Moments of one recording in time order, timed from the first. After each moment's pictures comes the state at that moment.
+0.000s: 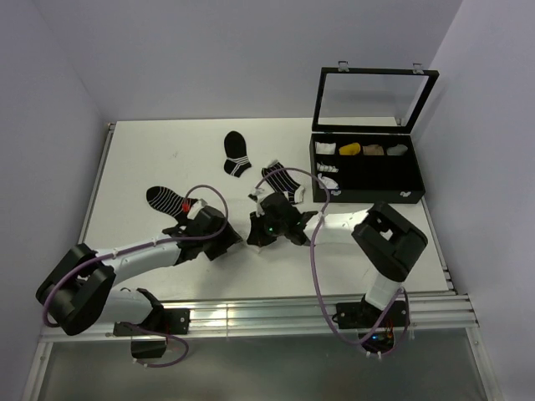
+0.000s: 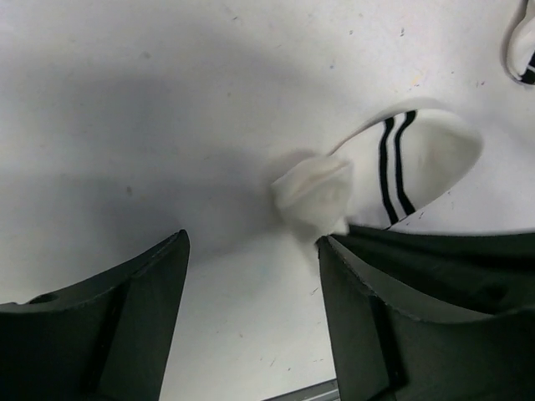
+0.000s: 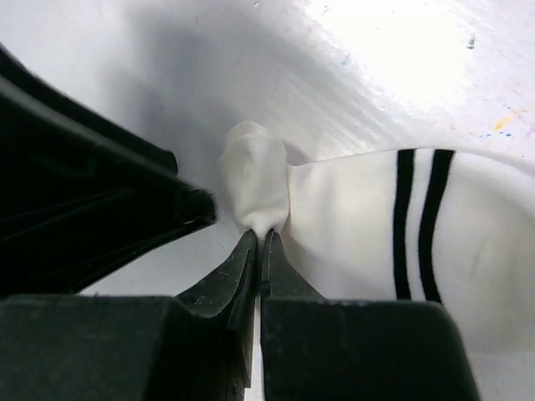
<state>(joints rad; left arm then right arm) -0.72 1.32 0.56 -0.15 -0.12 -1.23 0.88 1.70 0.82 0.12 -0.16 0.39</state>
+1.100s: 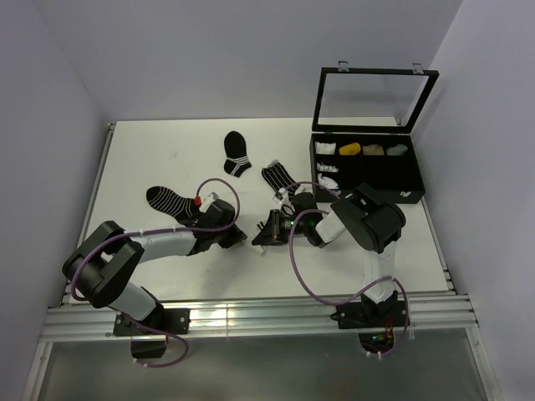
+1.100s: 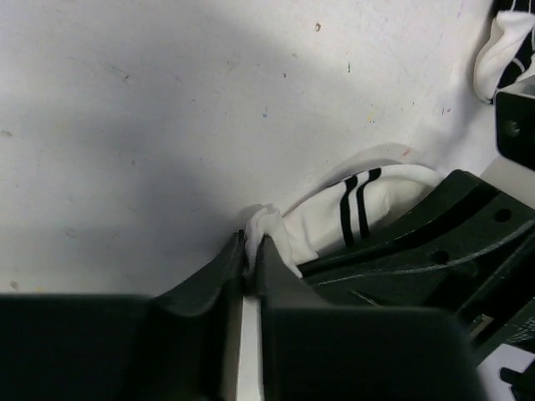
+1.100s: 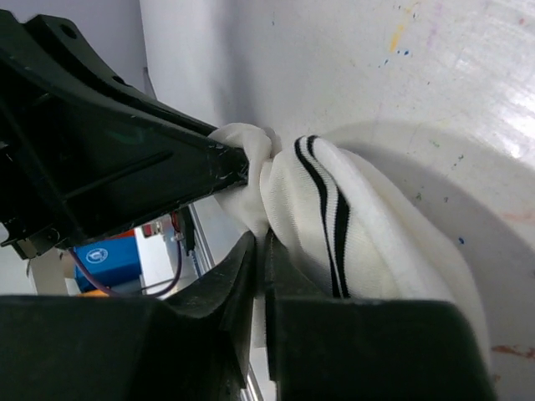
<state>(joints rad) -0.73 1.52 0.62 0.02 -0.10 -1.22 0.57 1.98 0.62 0.79 -0.79 0.95</state>
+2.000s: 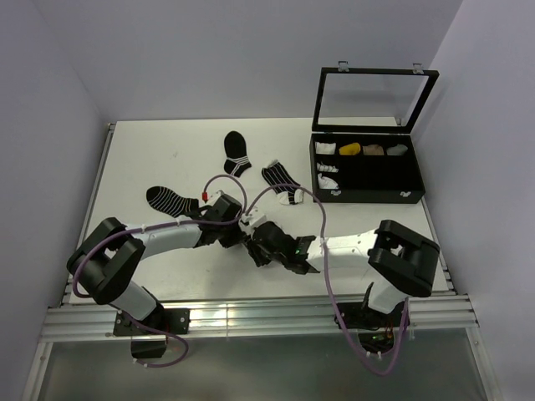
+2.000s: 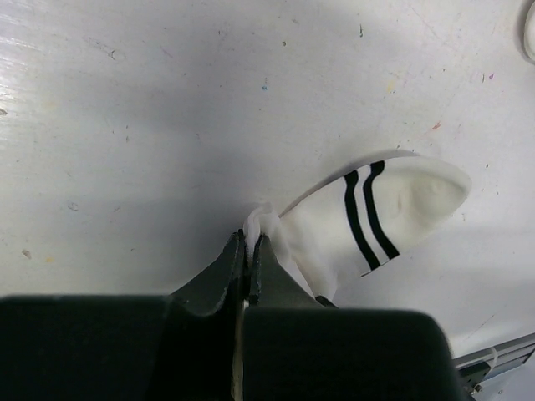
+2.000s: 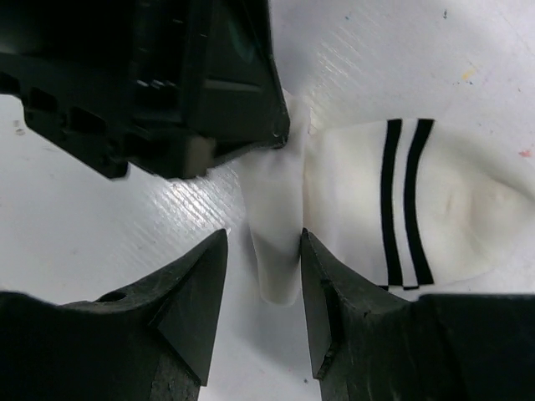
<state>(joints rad) -0.75 1.55 0.75 -0.19 -0.10 -1.15 1.09 1.55 0.67 0.17 0.21 0.31</state>
